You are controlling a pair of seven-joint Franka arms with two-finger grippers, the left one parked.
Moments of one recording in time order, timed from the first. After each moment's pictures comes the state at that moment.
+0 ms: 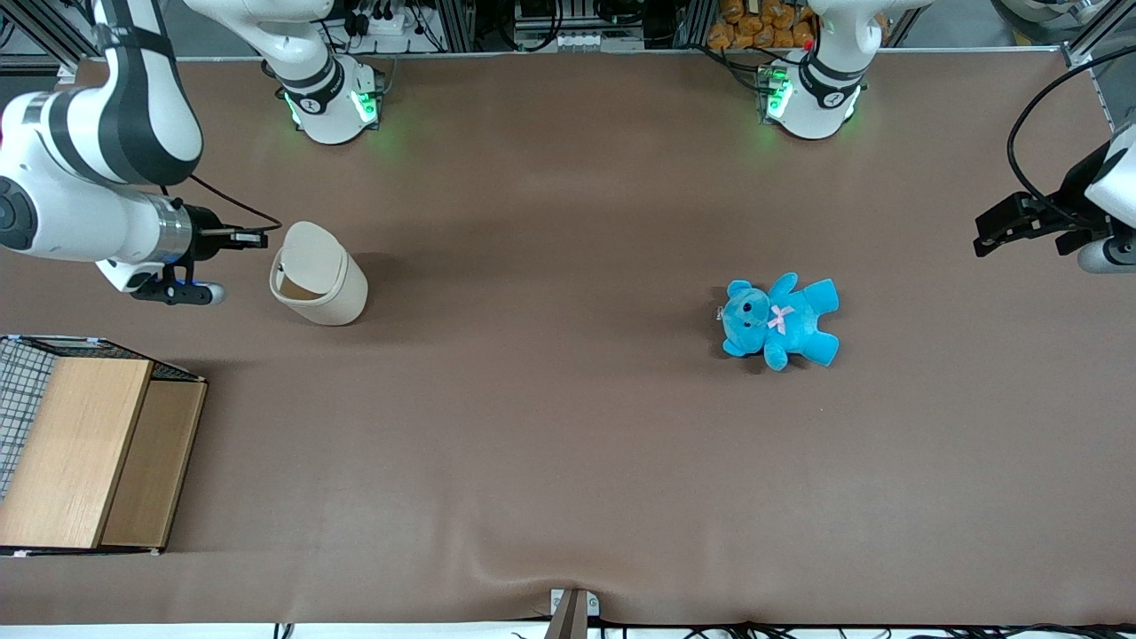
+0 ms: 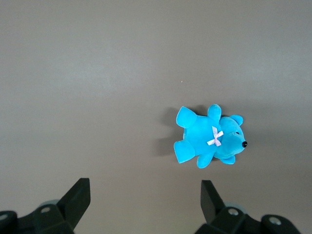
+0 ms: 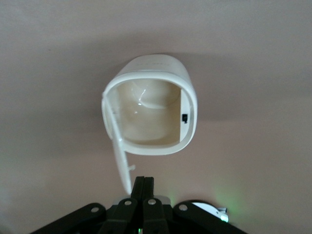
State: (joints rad) arm -0.05 0.02 0.07 -2.01 0.14 1.62 0.10
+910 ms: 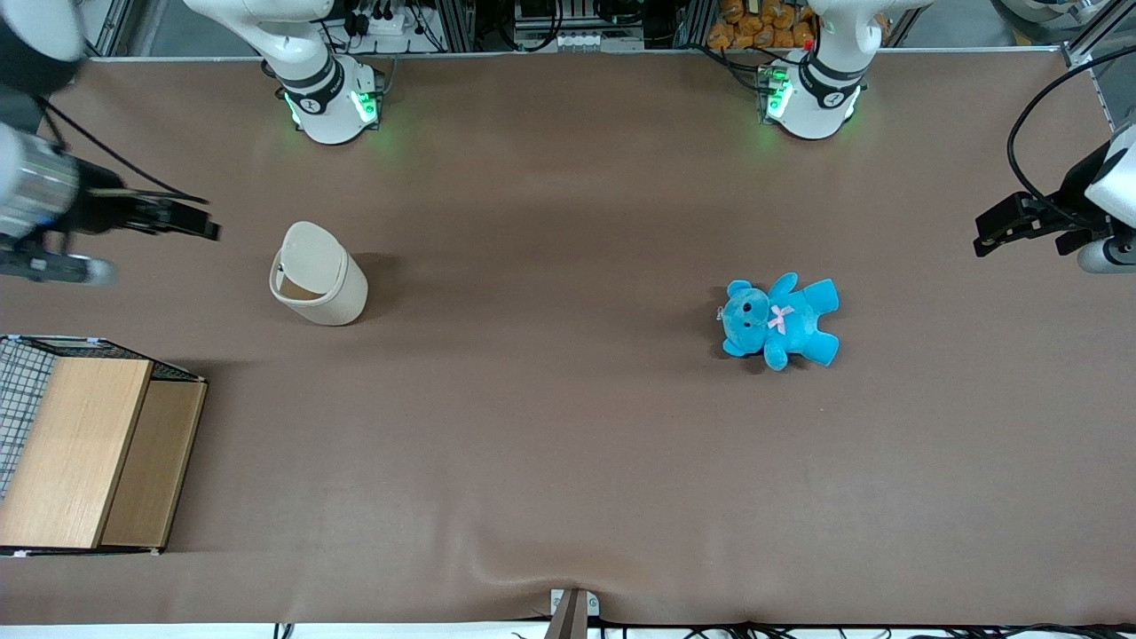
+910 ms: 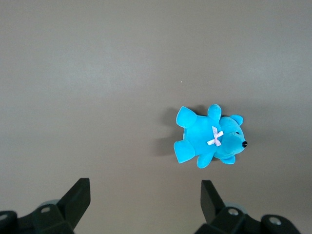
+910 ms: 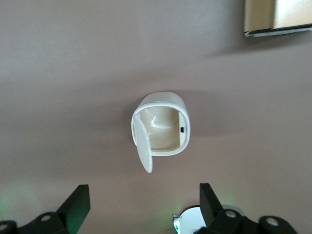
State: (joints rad) arm -0.09 0.03 0.05 -1.61 0.14 1.42 0.13
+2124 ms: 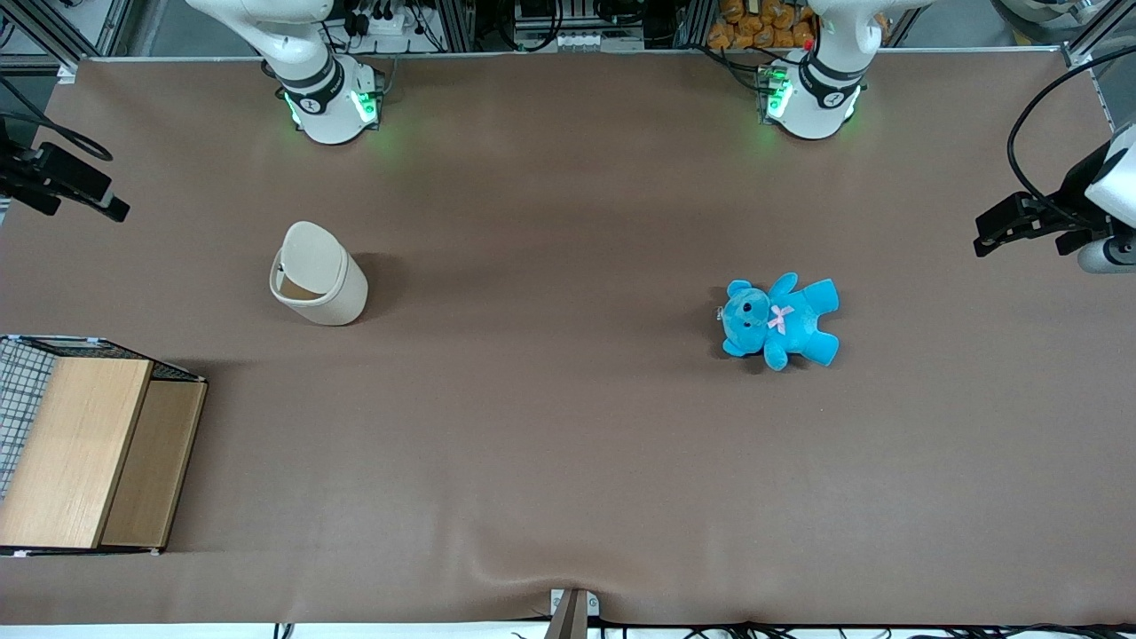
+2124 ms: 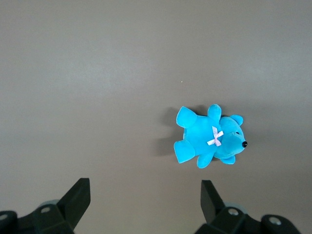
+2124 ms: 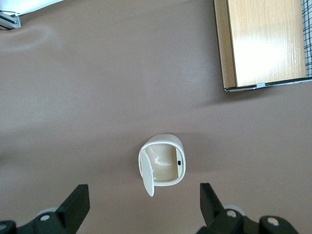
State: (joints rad) arm -0.12 -0.06 0.06 -1.53 0.14 1.50 0.13
